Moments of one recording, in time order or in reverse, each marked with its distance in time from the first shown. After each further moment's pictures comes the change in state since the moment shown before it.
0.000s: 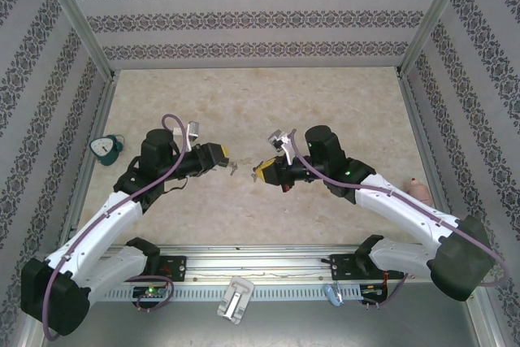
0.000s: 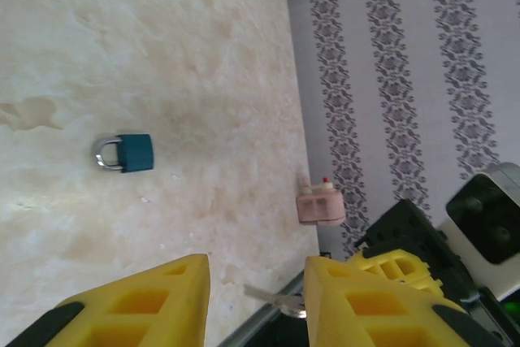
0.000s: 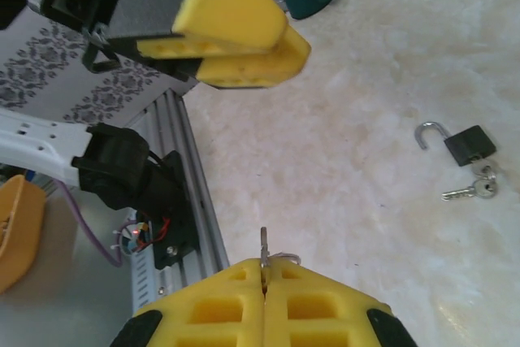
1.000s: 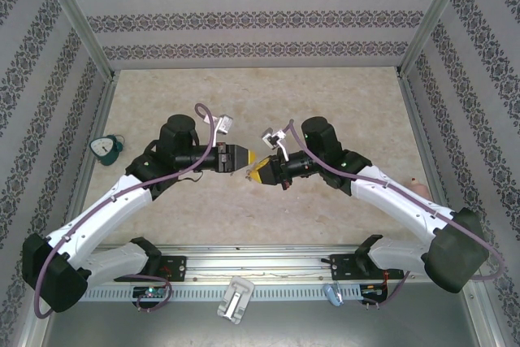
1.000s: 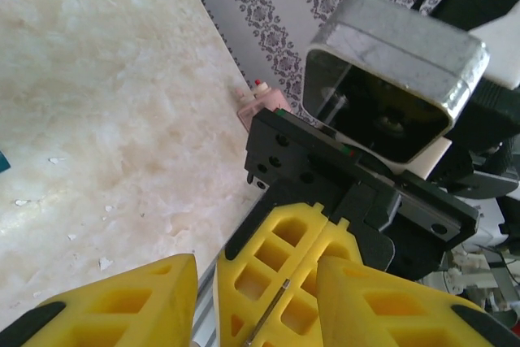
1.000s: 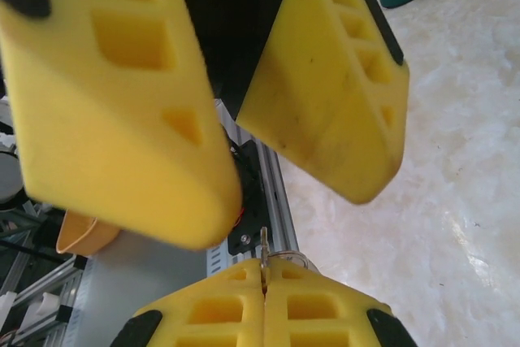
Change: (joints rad) left arm -0.186 0.138 0.230 -0.080 0.113 0.261; right arm -0.004 0.068 0.088 -0.022 -0.217 0.016
